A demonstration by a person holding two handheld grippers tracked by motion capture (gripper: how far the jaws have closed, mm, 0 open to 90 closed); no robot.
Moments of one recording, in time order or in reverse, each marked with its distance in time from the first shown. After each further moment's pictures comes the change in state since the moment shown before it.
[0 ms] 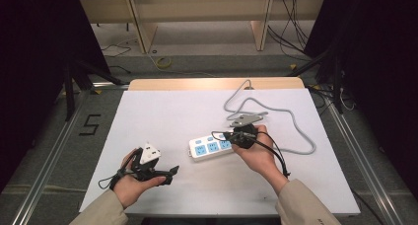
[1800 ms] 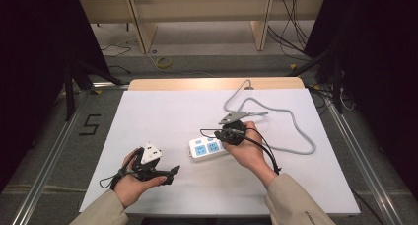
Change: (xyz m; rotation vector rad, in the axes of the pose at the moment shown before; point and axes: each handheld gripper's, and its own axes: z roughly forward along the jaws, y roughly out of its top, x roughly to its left) left arm -0.002 0.002 0.001 -0.004 -0.009 0.010; right arm 0.011 0.018 0.022 0.035 0.033 -0.019
